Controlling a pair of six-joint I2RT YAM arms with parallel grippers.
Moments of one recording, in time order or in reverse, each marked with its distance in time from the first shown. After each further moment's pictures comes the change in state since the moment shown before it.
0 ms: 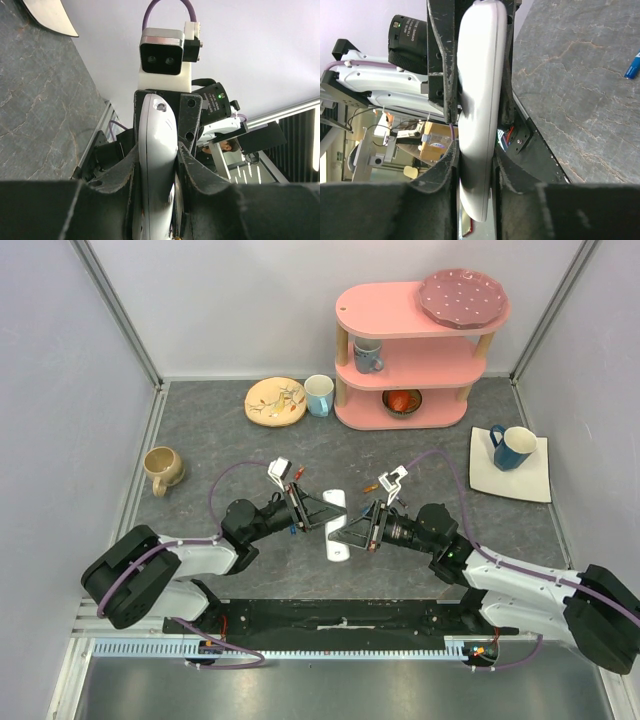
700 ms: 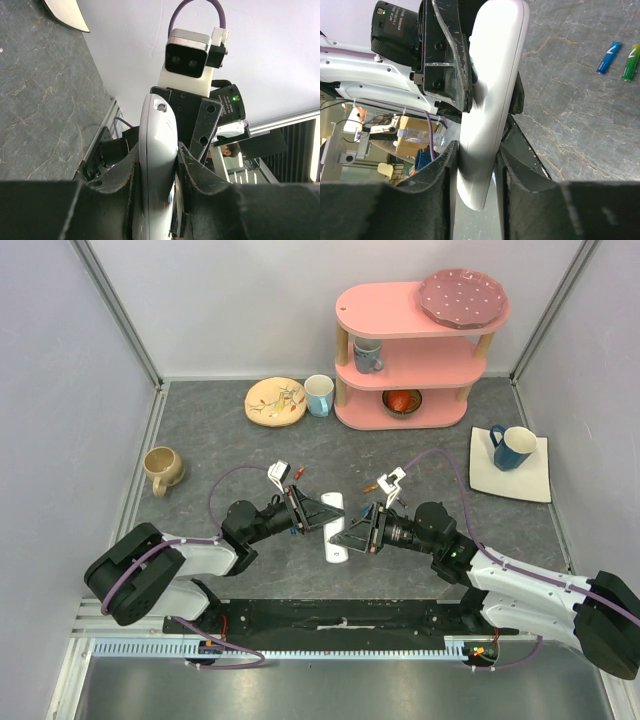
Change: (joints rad) left arm 0.012 0.019 -0.027 0.001 -0.001 -0.017; right arm 0.003 -0.044 0.029 -0.155 0.027 -0.117
